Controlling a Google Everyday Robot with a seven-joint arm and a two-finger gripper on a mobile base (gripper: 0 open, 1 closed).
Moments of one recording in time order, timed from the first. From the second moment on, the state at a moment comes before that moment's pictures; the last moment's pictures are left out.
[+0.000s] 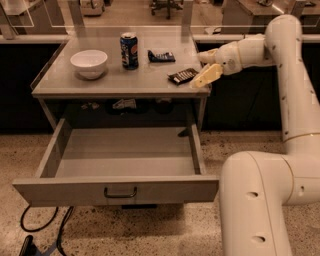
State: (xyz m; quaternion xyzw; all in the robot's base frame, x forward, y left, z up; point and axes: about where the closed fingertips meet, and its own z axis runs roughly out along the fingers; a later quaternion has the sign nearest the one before) arm 0.766 -0.144 0.875 -0.51 0.68 0.30 0.43
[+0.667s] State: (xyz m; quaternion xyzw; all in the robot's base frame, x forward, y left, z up) arm 0.773 -0.123 0.850 -0.53 0.70 0.29 0.39
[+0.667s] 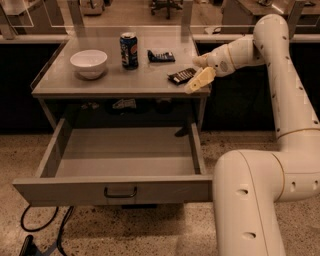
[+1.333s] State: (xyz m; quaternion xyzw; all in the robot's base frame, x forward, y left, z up) arm 0.791 -0.136 0.858 -0.47 0.74 0.27 0.40
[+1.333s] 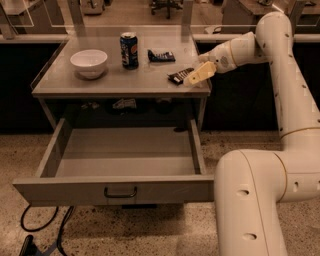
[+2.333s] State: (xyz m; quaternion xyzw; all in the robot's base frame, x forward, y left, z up) arm 0.807 -0.132 0.849 -0.43 0.78 0.25 0.38
